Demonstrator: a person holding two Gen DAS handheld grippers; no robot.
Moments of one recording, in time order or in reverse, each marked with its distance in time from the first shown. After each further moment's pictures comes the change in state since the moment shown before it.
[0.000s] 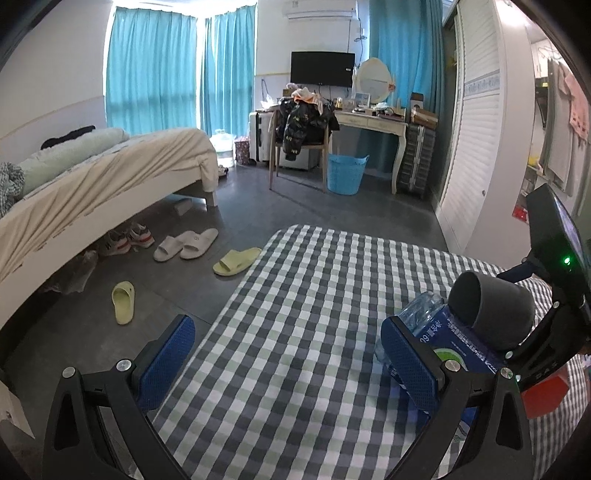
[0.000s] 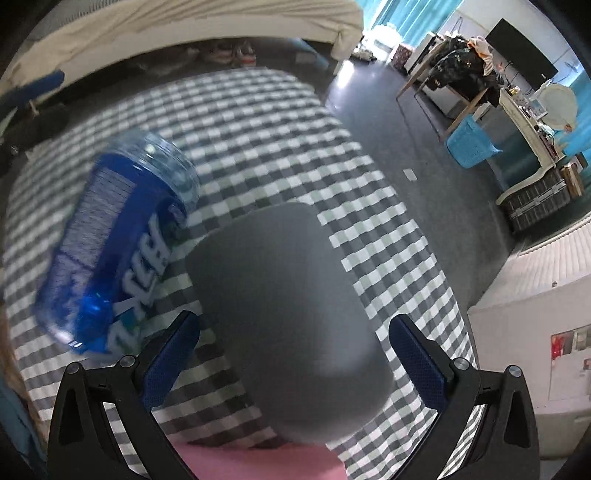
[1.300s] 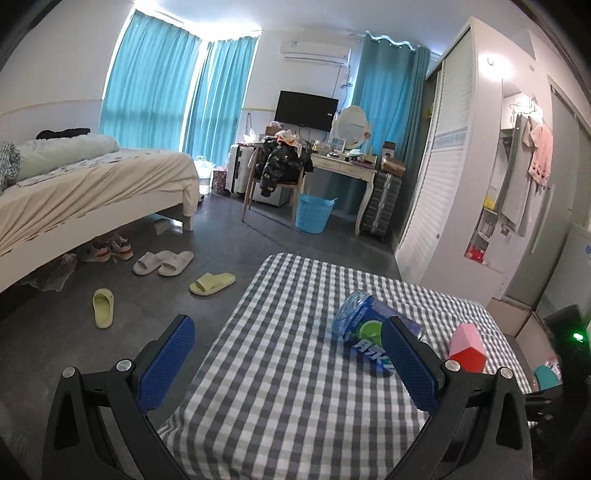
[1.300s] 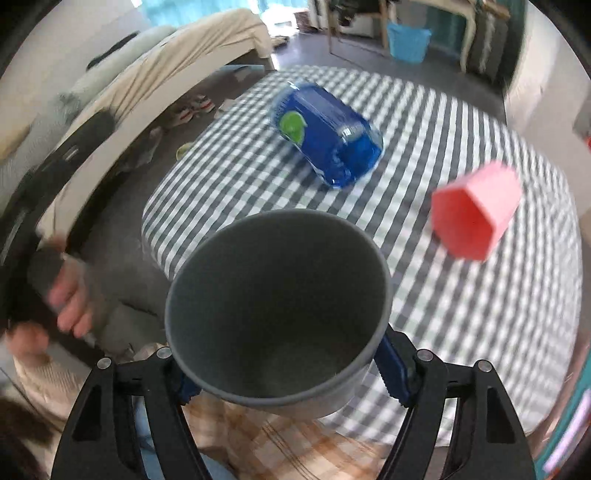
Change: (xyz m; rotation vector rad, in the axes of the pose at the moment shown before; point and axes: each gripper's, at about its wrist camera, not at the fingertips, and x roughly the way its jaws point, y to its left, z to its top) left arm -0.129 0.057 -0.028 -0.087 -0.151 -0.167; right arm -0.105 0.142 -0.076 0.678 -0.027 0.239
